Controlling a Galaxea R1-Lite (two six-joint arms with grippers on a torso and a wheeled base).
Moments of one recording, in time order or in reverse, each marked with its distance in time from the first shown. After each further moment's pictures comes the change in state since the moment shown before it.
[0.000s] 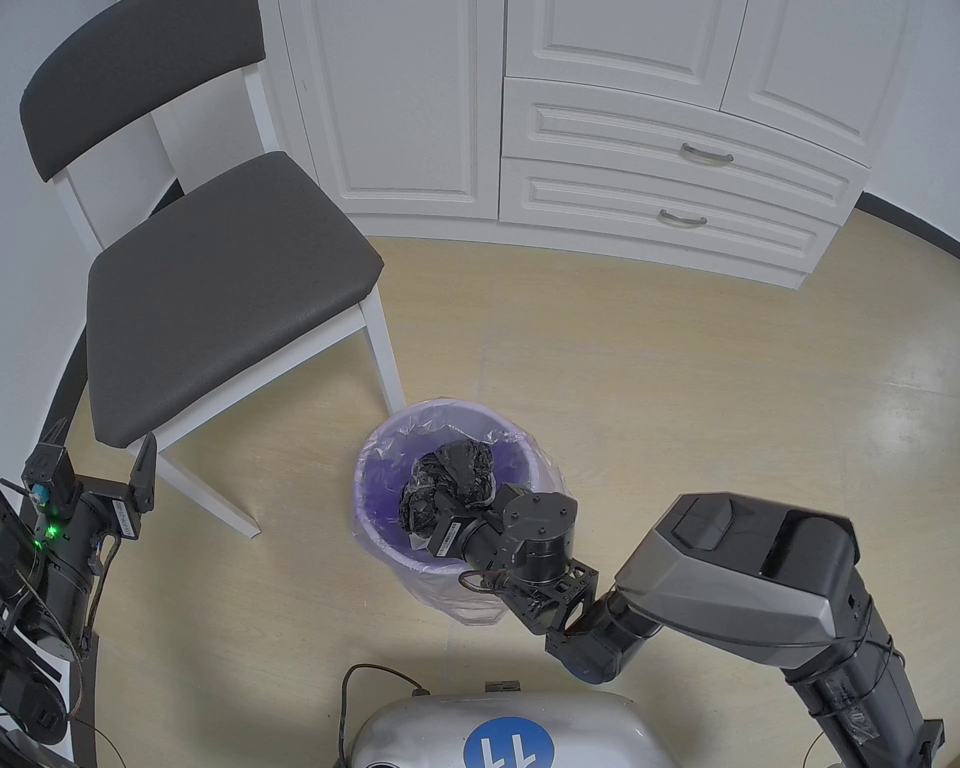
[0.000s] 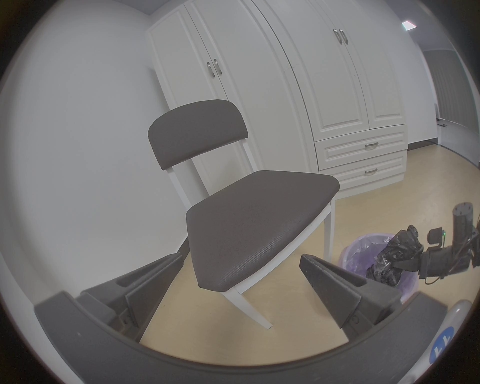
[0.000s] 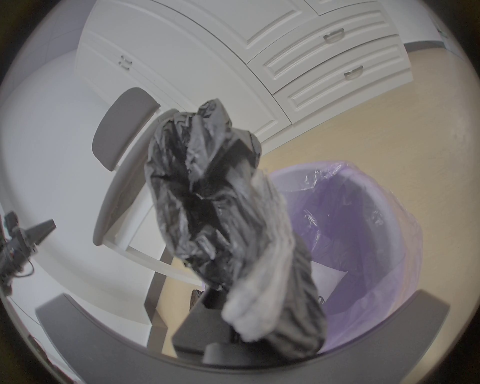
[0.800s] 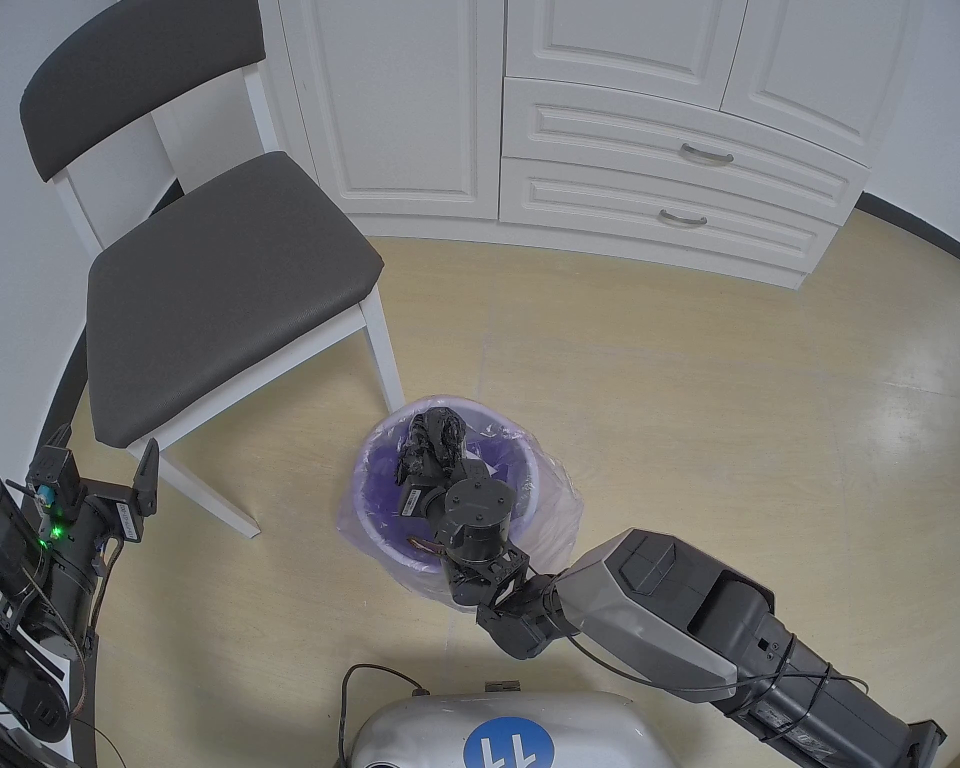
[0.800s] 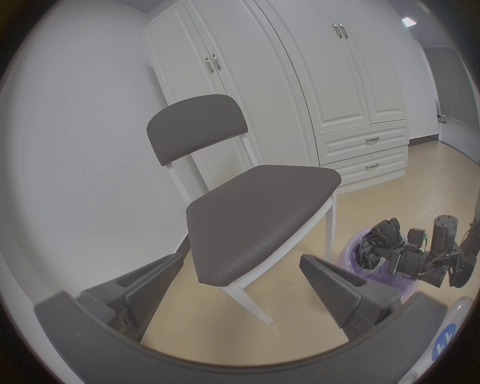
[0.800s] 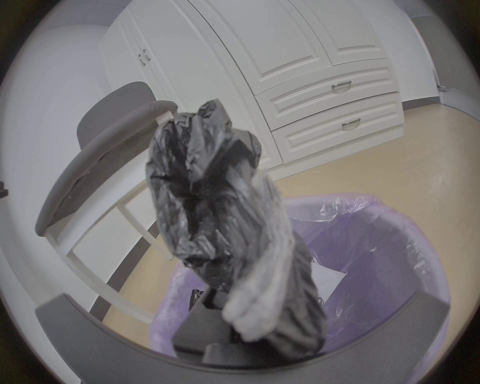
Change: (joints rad) left arm 0.011 0.024 0.002 0.000 0.001 -0.001; right arm 0.019 0.270 -0.593 0.152 -0.290 -0.246
